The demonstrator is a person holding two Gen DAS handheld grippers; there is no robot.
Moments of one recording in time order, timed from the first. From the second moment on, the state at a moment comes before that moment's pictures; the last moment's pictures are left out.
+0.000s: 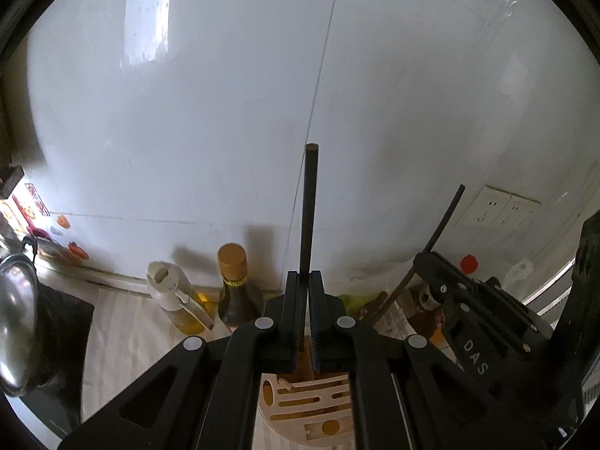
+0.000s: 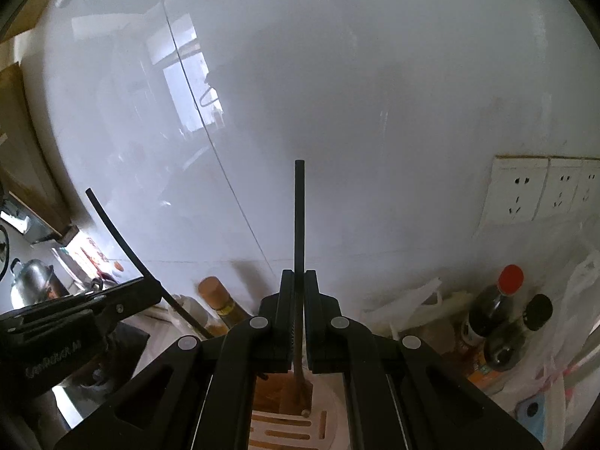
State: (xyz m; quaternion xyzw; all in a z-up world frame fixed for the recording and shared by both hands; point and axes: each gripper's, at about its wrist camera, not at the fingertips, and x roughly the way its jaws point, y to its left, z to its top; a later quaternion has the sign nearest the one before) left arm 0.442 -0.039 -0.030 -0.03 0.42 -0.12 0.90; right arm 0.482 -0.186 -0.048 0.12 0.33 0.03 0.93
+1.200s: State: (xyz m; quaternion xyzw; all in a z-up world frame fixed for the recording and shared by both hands) left arm 0.341 -0.002 -0.079 0.02 0.43 -0.02 0.90; right arm 0.354 -0.227 -0.067 0.10 0.40 -0.07 0.91
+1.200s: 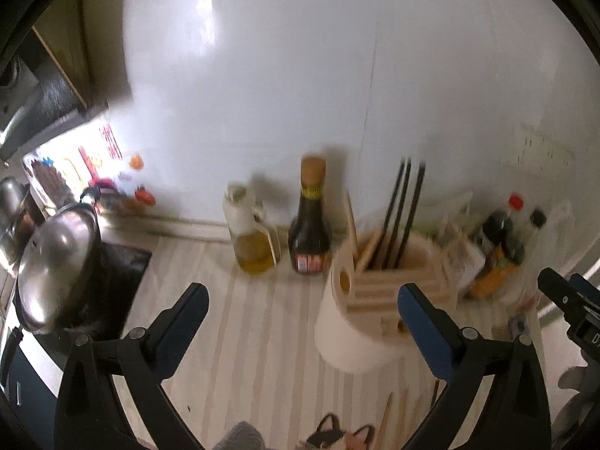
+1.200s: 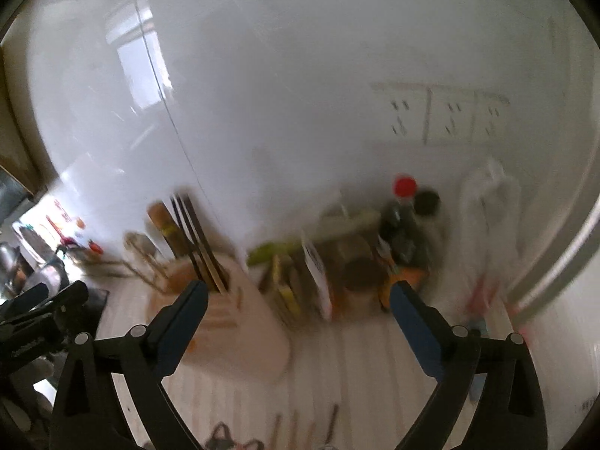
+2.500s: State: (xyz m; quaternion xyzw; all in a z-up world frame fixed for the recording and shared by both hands) left arm 0.275 -0.059 -0.303 0.12 0.64 -0.07 0.75; right arm 0.274 -0.218 -0.342 0.10 0.67 -0.09 0.73
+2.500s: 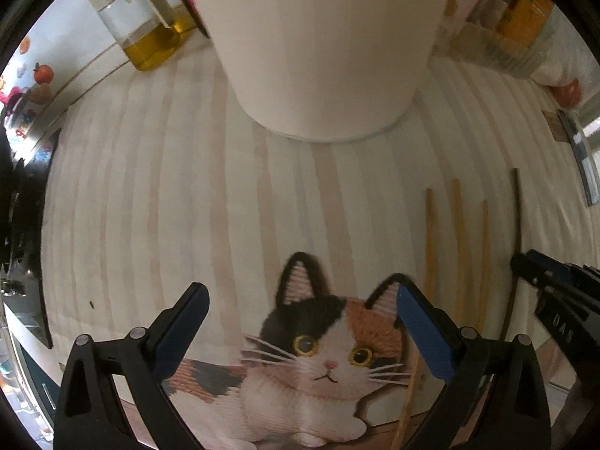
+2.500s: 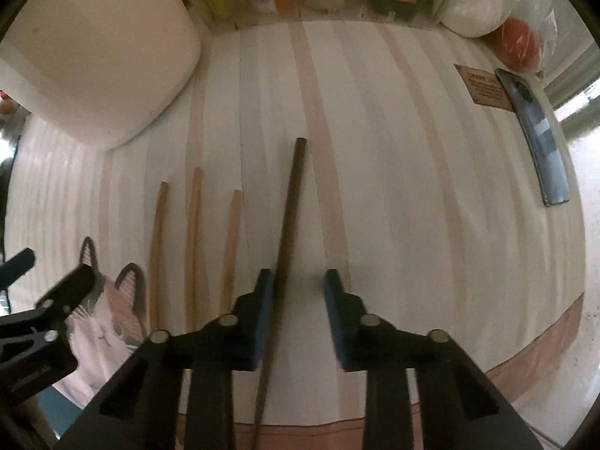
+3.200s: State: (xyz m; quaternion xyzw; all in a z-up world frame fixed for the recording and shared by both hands) left arm 0.245 -0.125 -0.325 0.14 0.65 -0.16 0.73; right arm 0.258 -0.298 -0.350 0.13 0.68 -0.11 0.71
